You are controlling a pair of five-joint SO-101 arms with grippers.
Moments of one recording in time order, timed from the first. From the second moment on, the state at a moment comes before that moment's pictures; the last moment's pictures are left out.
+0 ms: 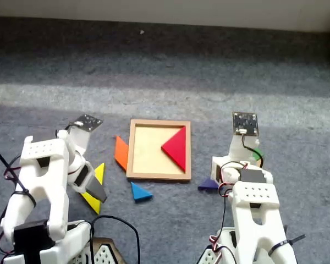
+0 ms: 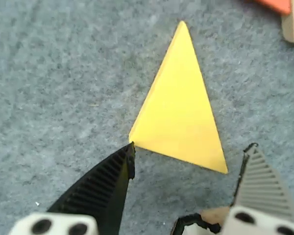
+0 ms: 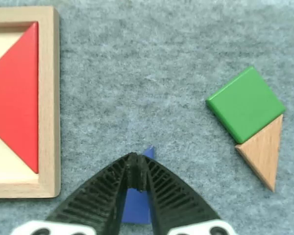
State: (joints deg) left arm -18.6 -16.1 50.7 71.7 -26.8; right arm -4.1 -42.5 69.8 41.5 2.2
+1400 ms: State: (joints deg) left arm -11.8 -17.1 50.6 71.3 -21.0; right arm -4.1 -42.5 69.8 41.5 4.6
